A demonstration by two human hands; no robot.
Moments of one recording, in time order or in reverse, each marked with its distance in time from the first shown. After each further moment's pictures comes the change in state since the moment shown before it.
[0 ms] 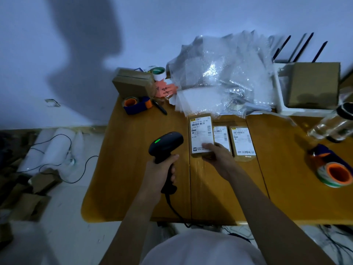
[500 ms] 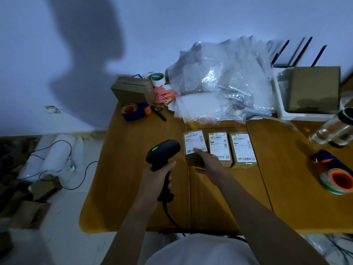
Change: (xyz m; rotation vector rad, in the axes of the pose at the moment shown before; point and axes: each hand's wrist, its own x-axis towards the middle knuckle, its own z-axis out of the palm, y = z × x) left_hand 0.013 0.003 -0.001 0.042 0.030 -0.026; right_hand 0.025 0.012 0.022 -0.073 0.092 0.116
